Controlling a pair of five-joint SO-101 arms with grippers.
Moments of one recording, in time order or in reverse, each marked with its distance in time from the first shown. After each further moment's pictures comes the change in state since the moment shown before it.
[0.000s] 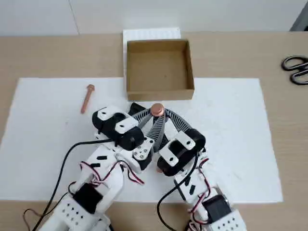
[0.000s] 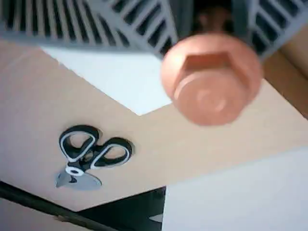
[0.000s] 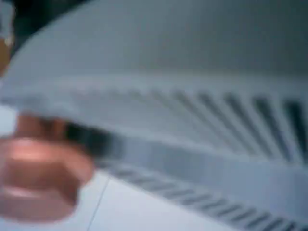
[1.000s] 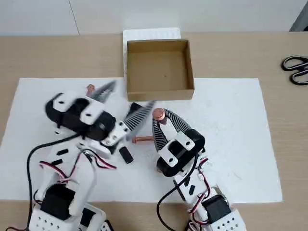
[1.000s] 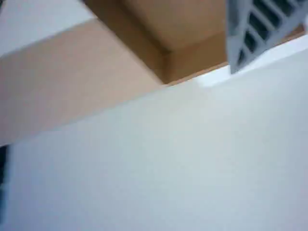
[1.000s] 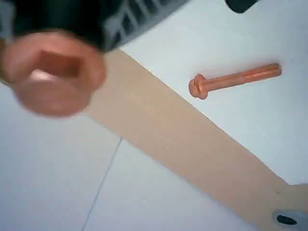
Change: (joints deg) left arm -18.6 -0.4 -23.6 22.3 -11.9; right arm 0.2 -0.4 0.2 0.4 0.1
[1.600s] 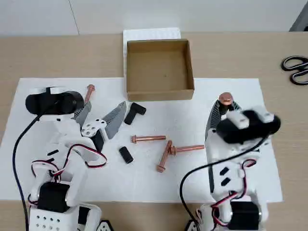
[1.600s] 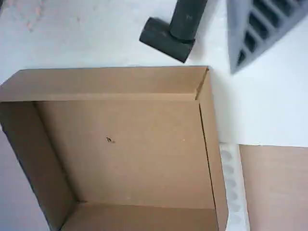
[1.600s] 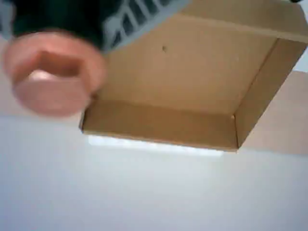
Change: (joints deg) left arm -11.9 0.2 2.3 18.7 17.1; right arm 28.0 13.1 -32.4 29.8 -14.2
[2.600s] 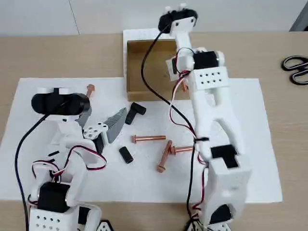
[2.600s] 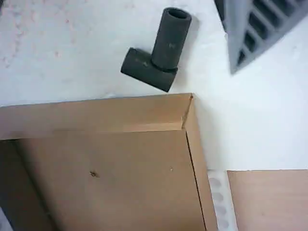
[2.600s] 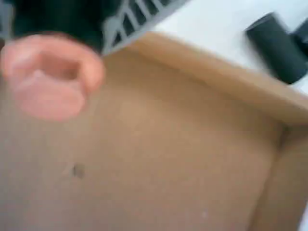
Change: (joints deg) left arm 0.0 0.0 0.0 3.3 -3.3; right arm -10.6 115.3 -96.6 28.2 8.1
